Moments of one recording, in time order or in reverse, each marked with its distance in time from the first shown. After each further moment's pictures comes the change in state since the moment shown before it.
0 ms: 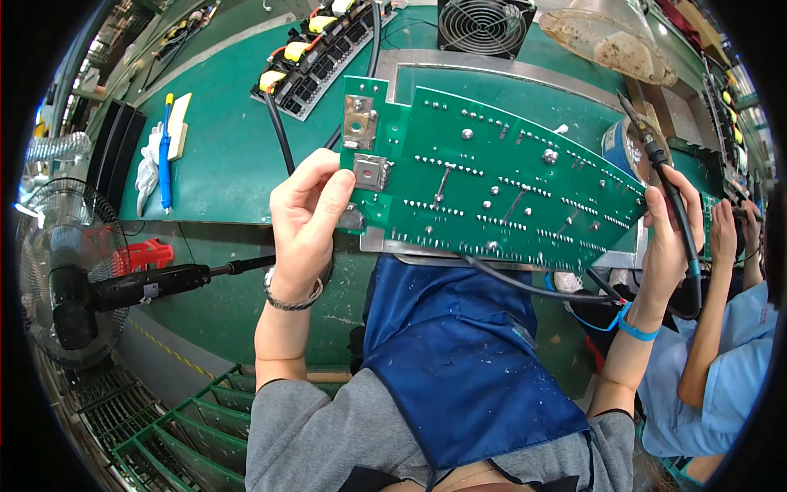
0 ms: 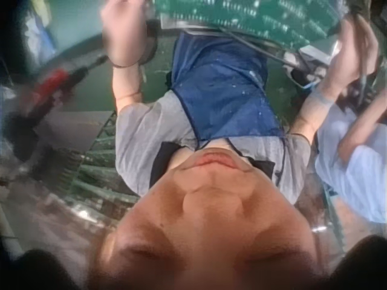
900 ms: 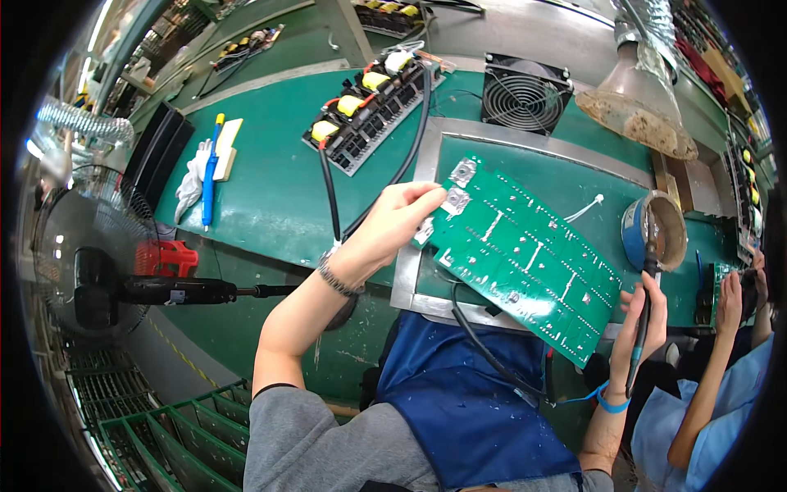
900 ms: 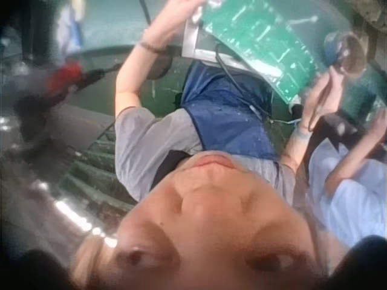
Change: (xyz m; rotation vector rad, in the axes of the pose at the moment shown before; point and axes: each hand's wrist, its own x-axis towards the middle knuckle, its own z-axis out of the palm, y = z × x) left_hand 0.069 -0.035 0.017 -0.076 -0.166 -0.591; right_hand -0.042 0.036 0.002 -0.315 -0.004 -0.051
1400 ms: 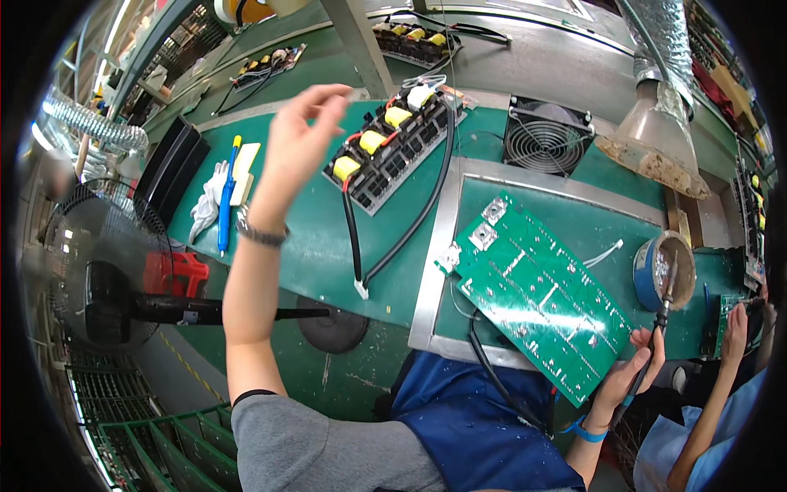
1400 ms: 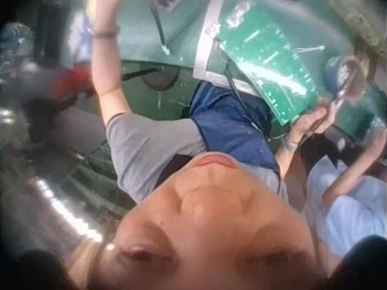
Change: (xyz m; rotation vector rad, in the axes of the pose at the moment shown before) left_hand 0.044 0.130 -0.123 0.752 0.394 0.563; right_hand -0.027 0.017 0.035 0.236 0.292 0.071
